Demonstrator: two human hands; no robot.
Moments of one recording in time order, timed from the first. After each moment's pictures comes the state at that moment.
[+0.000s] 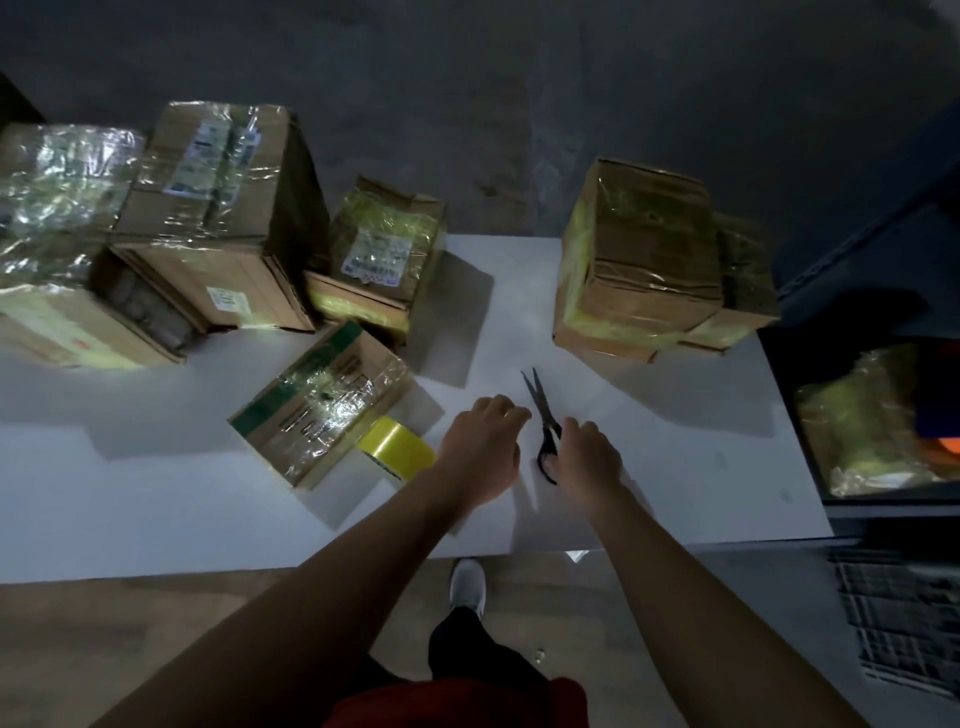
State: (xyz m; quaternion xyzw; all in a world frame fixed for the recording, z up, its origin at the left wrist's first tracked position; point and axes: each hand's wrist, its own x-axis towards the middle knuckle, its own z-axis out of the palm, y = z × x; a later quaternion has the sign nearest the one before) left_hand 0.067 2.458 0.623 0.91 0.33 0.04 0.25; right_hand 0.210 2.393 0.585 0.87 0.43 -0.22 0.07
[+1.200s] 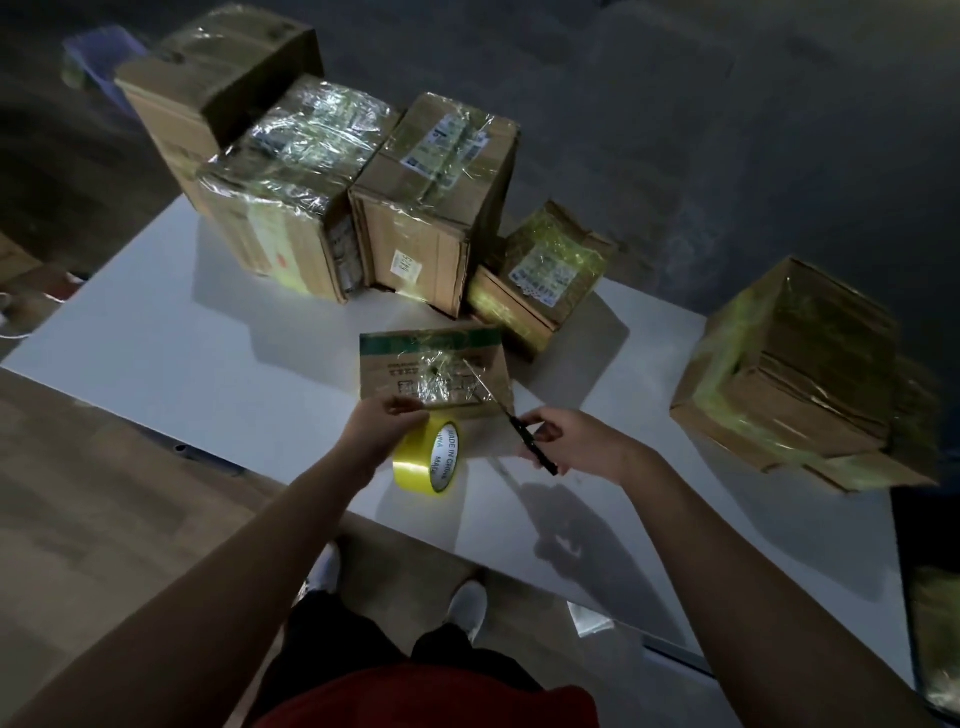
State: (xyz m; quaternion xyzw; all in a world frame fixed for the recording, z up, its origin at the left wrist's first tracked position) left_hand -0.123 2.505 0.608 0.41 0.67 0.26 0.57; right_hand 0.131 2.498 0.638 0.61 0.53 -0.59 -0.04
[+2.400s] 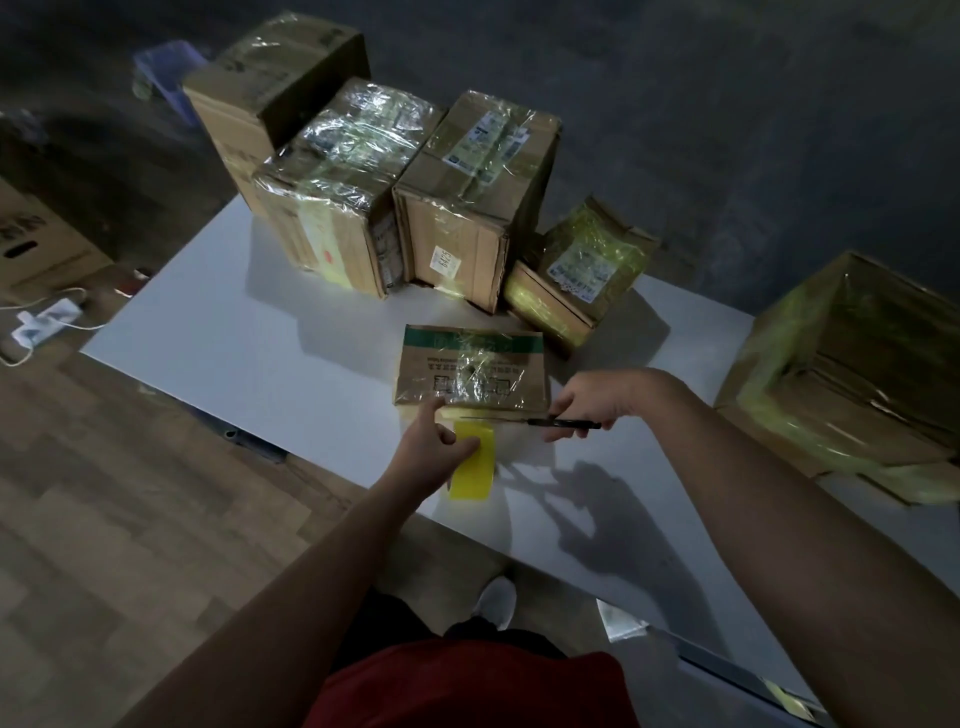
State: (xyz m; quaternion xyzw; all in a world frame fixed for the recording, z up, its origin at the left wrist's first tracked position) left_hand -0.113 2.467 0.609 0.46 0.65 0.24 0.55; right_hand 0.113 2.560 0.655 0.55 0.63 -0.49 0.24
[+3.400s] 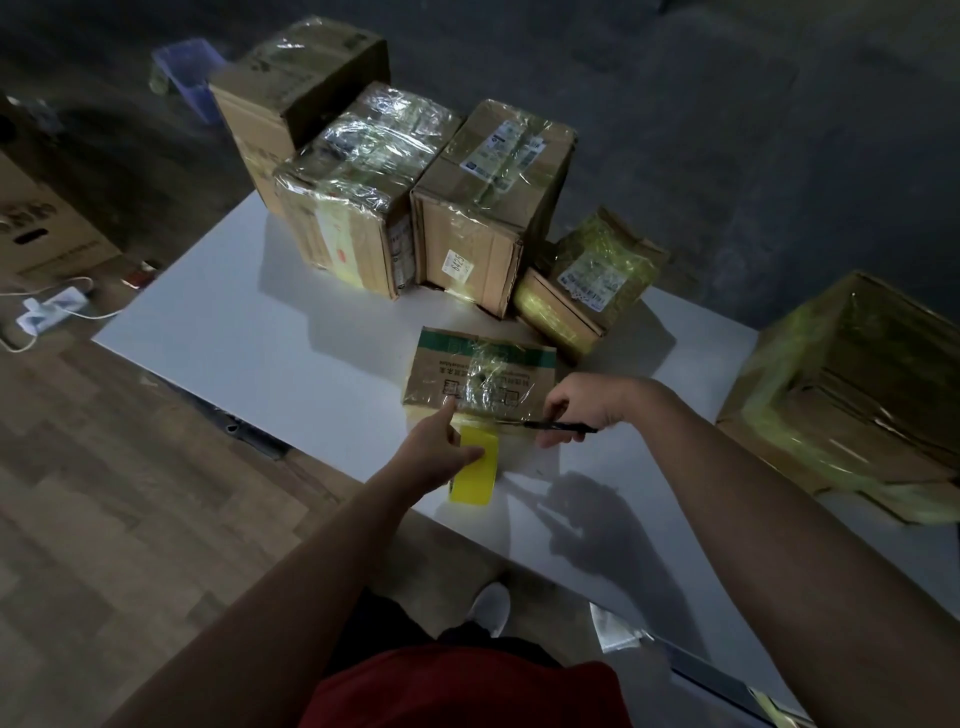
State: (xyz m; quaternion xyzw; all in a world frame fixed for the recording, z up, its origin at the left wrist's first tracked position) left_hand -0.120 2.474 0.616 0.51 0.64 0.15 0.55; right_hand 0.098 2.561 0.651 0.54 0.67 -0.47 0.21
